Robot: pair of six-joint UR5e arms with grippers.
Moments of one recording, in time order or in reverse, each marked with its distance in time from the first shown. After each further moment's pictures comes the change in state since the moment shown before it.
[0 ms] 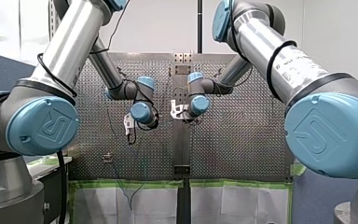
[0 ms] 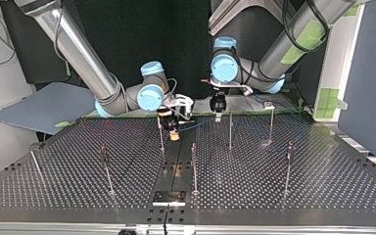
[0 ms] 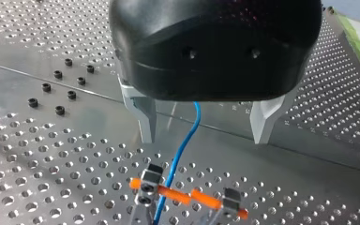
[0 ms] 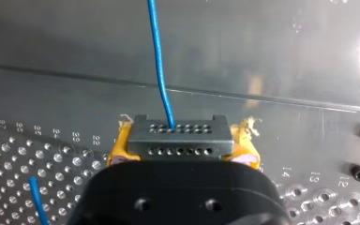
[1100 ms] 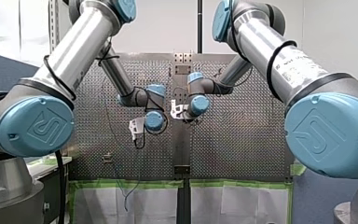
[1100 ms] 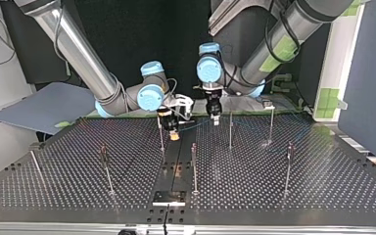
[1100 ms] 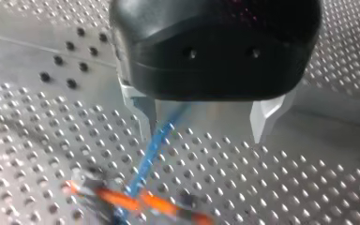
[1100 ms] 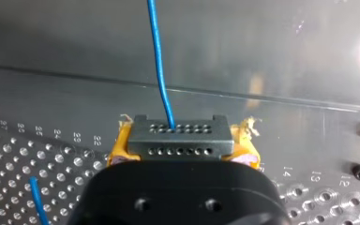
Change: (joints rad) left arm -0.076 -0.125 0.097 0.102 -0.242 -0.037; right arm 0.000 0.000 0.000 0.002 0.000 0.006
